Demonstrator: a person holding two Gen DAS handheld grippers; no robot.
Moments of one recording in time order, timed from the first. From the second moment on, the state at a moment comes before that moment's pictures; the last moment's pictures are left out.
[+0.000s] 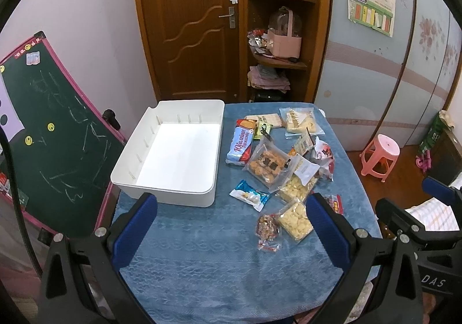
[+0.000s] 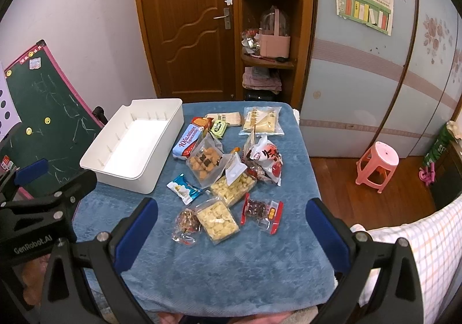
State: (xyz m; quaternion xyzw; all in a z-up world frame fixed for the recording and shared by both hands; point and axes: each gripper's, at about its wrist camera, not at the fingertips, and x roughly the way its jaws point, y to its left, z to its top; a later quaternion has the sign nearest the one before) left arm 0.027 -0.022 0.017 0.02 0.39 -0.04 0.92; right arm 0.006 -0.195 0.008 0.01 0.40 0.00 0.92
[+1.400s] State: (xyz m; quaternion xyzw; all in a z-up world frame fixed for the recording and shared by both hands) left arm 0.106 -0.033 -0.179 -0.03 0.55 -0.15 0.82; right arm 0.071 -0.203 -0.163 -0.03 0.51 0.12 0.85
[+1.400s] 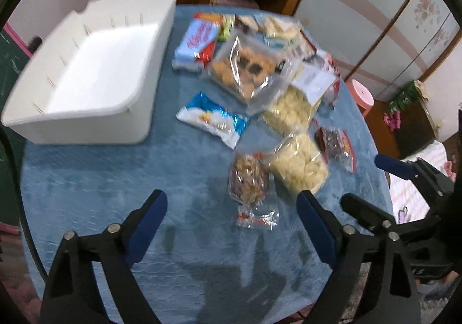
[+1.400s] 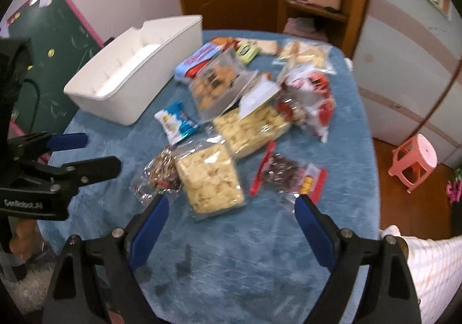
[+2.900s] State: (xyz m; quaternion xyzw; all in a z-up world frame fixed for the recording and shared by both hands) left arm 0.133 -0.080 -0.229 0.00 0.61 -0.18 0.77; right arm 0.097 -0.184 -0.215 -0.05 0.53 0.15 0.83
